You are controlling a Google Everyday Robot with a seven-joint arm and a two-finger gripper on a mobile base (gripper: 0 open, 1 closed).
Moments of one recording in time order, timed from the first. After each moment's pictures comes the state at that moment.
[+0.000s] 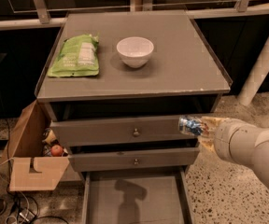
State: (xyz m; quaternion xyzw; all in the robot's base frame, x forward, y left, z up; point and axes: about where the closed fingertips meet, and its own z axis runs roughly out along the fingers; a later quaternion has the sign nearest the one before) arm 0.472 -0.216 0.778 -0.62 0.67 -0.22 0.36
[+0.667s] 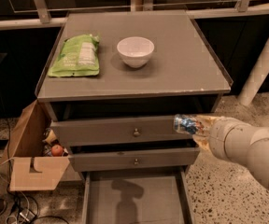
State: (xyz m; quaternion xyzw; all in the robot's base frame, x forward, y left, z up) arm 0.476 -0.204 0.781 -0.62 0.66 -0.21 0.37
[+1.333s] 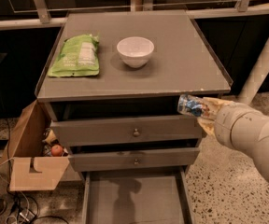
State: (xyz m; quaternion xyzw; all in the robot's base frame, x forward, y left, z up) arm 0.491 -0.212 0.834 -0.59 0.64 -0.27 0.41
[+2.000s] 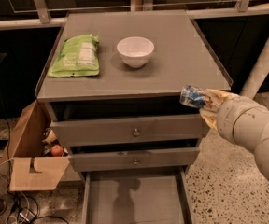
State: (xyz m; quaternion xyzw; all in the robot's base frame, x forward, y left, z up) arm 0.500 -0.216 0.857 -0.57 0.63 -0.29 0.44
